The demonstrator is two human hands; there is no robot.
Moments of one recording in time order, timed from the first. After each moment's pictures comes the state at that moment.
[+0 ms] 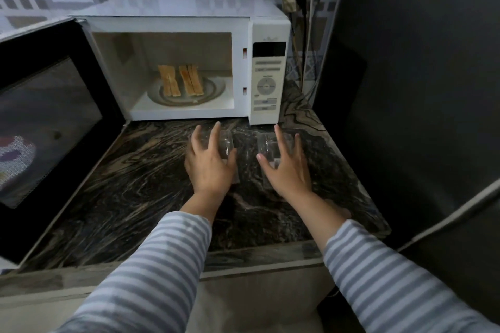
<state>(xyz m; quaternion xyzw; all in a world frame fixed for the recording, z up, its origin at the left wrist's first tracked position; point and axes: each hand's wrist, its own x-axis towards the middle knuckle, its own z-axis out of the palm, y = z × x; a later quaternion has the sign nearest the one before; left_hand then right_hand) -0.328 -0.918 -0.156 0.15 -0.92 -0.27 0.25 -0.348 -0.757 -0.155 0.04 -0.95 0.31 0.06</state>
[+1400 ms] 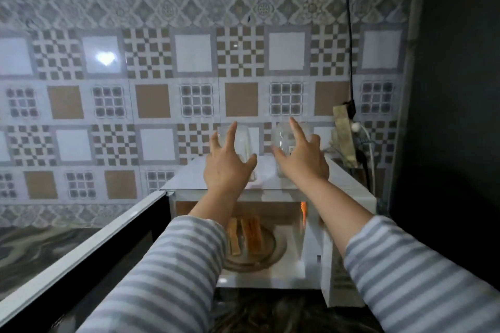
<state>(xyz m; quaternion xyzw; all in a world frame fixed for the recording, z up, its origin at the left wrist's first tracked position) -0.487 -1.066 0.111 0.12 -0.88 -0.27 0.37 -0.525 -0.922 0.123 0.10 -0.88 0.36 0.28</state>
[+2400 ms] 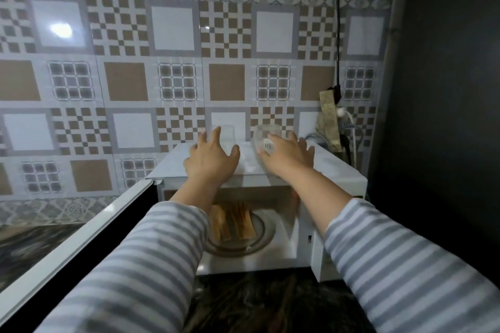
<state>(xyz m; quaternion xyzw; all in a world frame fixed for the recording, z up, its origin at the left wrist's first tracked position) -0.490 -1.096 0.095 0.12 -0.93 -0.22 0.28 -0.507 -0.944 0.111 0.06 -0.97 0.18 0.17</state>
